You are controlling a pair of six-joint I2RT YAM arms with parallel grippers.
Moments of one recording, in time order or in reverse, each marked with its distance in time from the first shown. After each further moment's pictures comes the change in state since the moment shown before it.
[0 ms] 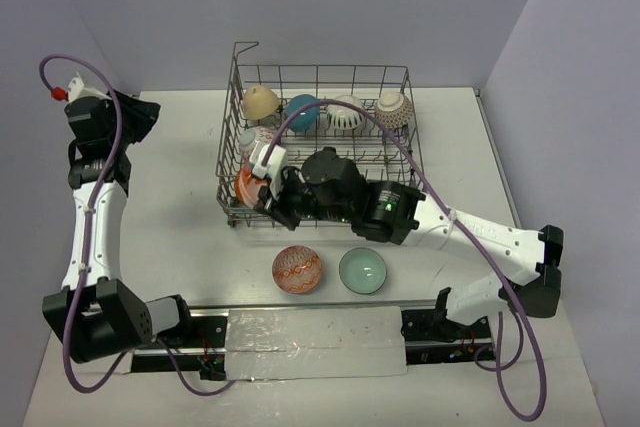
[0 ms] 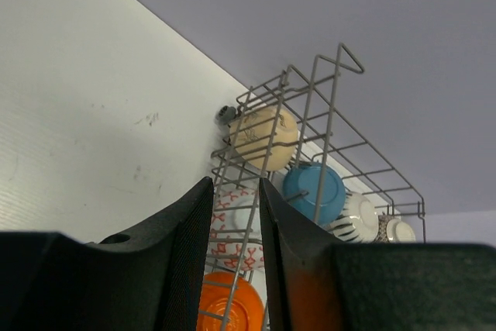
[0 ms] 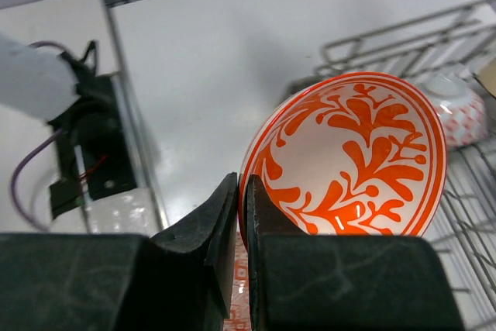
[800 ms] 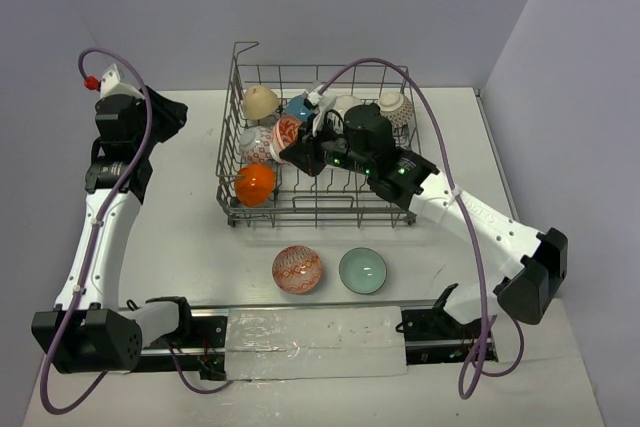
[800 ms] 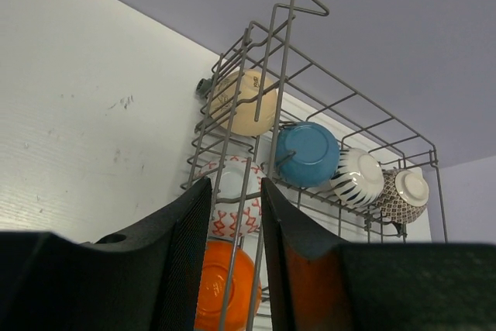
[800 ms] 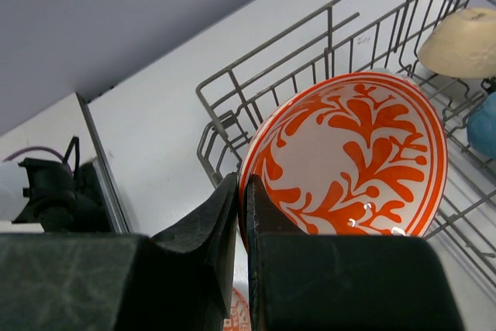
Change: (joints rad) left arm -0.237 -0.064 0.045 -0.096 -0.156 0.105; right arm -0.377 -0.008 -0.100 0.216 -0.199 0.202
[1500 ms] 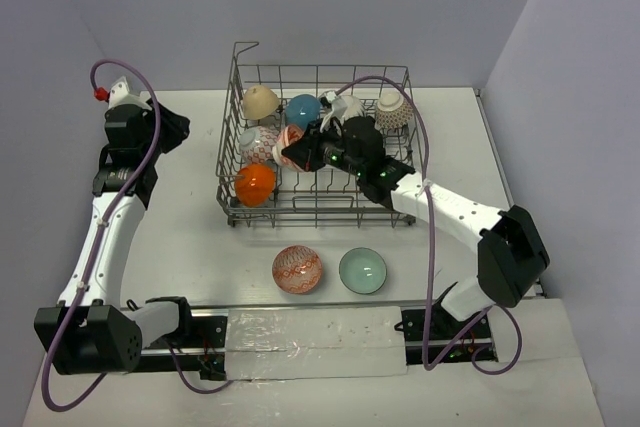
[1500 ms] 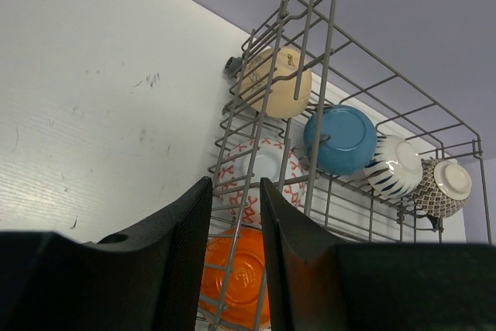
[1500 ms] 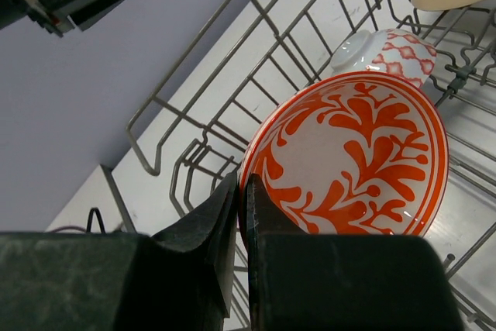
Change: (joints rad) left arm -0.002 -0.019 -0.107 0.021 -0.028 0.035; right arm -0.121 0.125 -0.237 0.411 -0.017 0.362
